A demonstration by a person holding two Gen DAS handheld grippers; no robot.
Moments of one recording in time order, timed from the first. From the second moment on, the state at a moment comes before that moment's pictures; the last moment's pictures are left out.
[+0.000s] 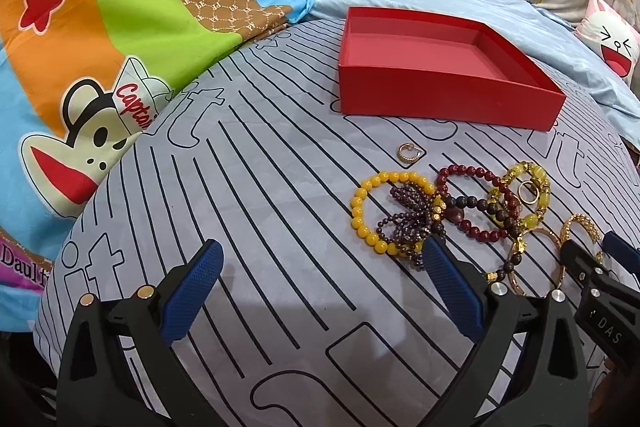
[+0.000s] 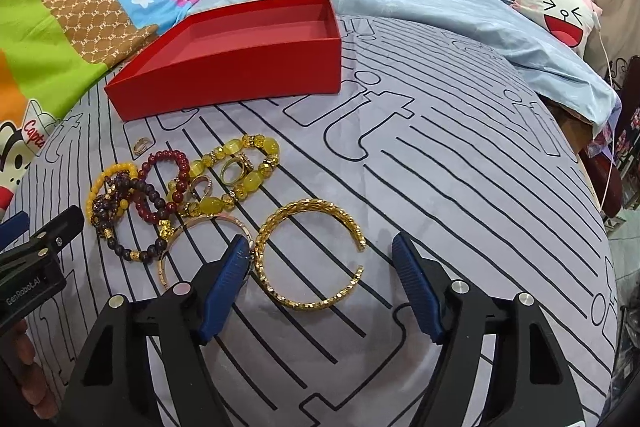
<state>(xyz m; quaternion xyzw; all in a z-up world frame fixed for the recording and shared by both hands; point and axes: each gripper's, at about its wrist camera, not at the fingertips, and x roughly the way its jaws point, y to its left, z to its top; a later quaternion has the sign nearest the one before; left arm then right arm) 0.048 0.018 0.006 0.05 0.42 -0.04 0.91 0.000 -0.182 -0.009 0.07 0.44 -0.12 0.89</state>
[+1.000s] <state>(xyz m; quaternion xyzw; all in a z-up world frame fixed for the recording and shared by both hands) 0.055 0.003 -0.001 0.04 0.43 -0.10 0.90 -0.001 -0.185 0.004 0.08 0.42 -0.11 0.90</state>
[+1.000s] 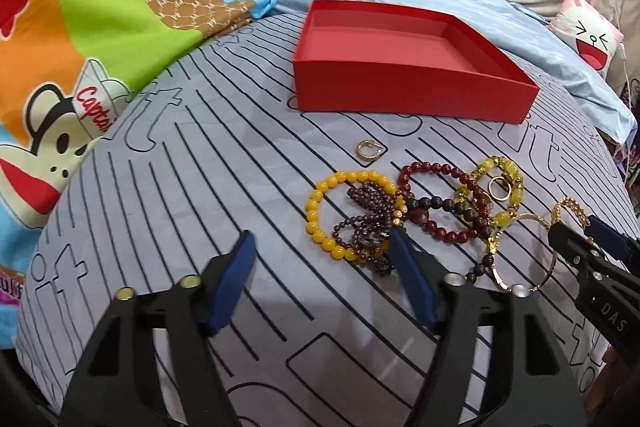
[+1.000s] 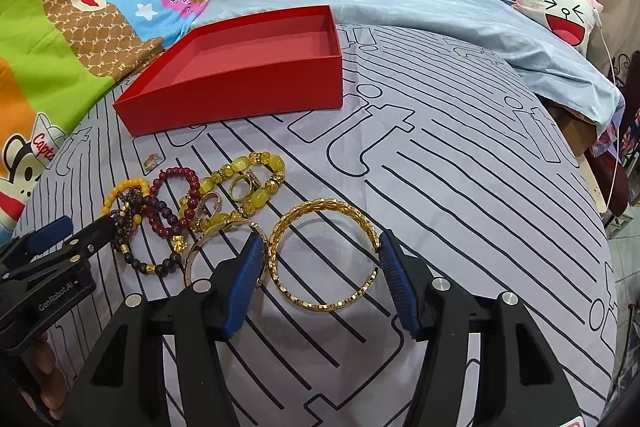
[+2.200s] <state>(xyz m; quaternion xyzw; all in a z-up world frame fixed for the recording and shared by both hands) 0.045 0.009 0.073 -0.01 0.38 -0.18 0.91 -0.014 -0.175 0.054 0.09 0.37 -0.08 0.92</state>
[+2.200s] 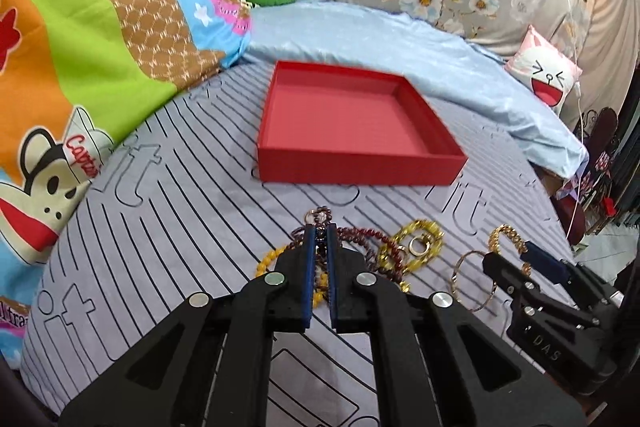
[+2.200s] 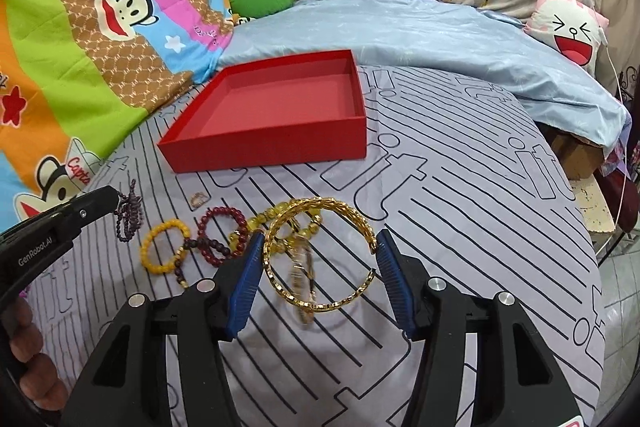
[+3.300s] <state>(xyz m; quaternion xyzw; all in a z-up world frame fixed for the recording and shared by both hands) 0.089 -0.006 0.115 0.01 0.34 -0.18 0.92 0.050 -0.183 0.090 0.07 0.36 -0.04 0.93</state>
